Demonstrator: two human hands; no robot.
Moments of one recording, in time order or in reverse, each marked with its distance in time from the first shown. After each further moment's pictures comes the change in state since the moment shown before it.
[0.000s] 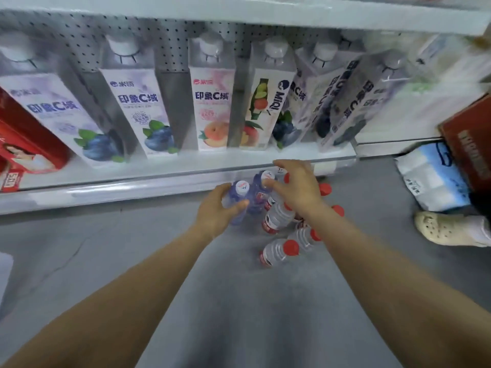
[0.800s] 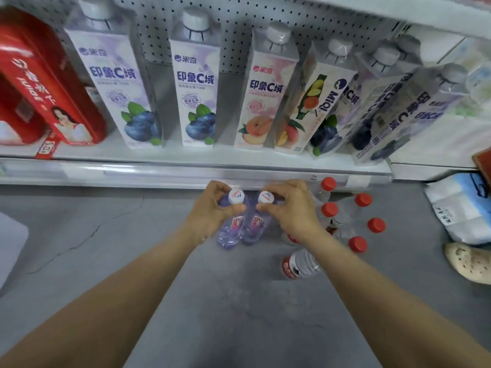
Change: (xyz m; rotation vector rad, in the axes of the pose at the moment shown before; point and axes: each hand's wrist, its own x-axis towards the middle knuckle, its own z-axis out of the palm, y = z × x) left_hand -0.001 -0.079 -0.055 -0.274 0.043 0.083; right_hand -0.040 -0.040 0.079 0.110 -0.026 -0.222
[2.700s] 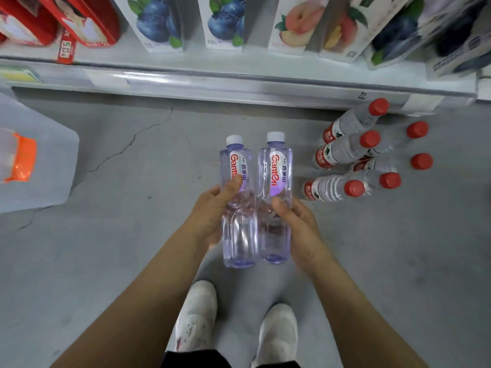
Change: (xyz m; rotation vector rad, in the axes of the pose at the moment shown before) left_hand -0.145 0.007 0.010 -0.602 0.113 -0.697; right_hand -0.155 -0.019 0.027 1.086 -0.325 0.737
